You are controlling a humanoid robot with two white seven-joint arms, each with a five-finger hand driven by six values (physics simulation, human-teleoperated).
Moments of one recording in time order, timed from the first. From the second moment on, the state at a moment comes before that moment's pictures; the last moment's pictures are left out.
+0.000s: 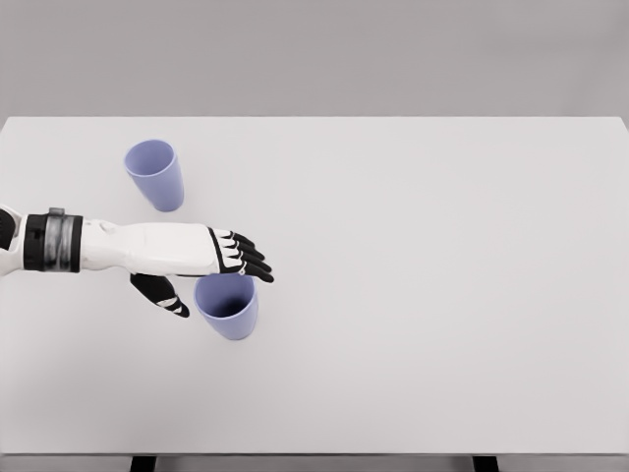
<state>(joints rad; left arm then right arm) -0.71 0.93 -0.91 -1.68 -0.03 -0.61 -0.59 0.00 0.00 -0.04 0.15 0.07 -0.14 0.56</state>
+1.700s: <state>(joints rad) -0.70 0.90 -0.91 -1.66 -0.06 -0.61 -0.58 0.00 0.00 -0.04 0.15 0.07 -0.14 0.56</state>
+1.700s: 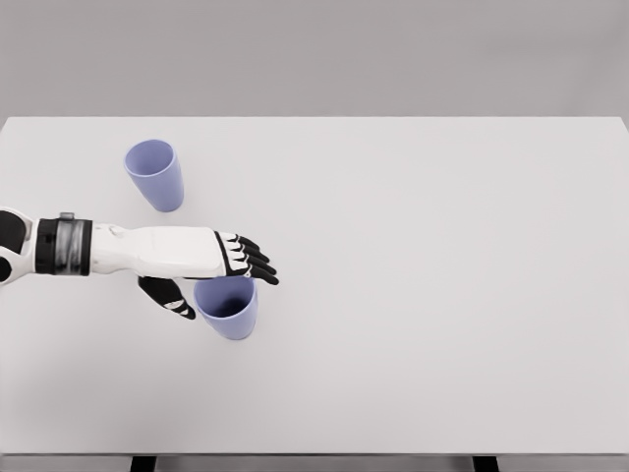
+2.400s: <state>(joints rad) -0.67 0.89 -0.91 -1.64 -0.07 -0.61 -0.58 0.00 0.00 -0.04 0.15 0.07 -0.14 0.56</state>
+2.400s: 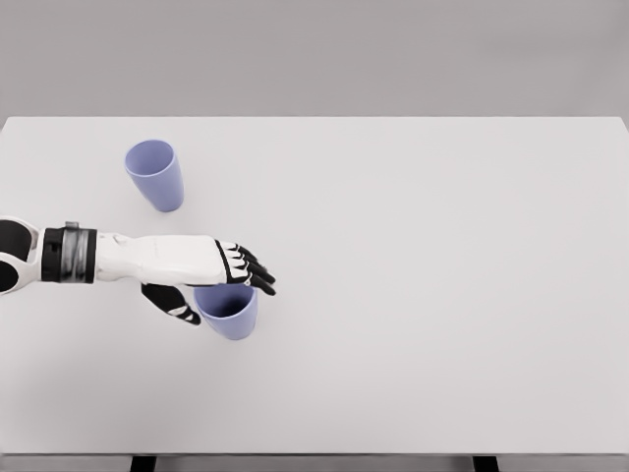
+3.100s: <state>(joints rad) -0.68 0.94 -0.85 -1.67 0.00 -0.61 -0.58 0.00 0.00 -0.04 0.15 0.07 -0.14 0.56</state>
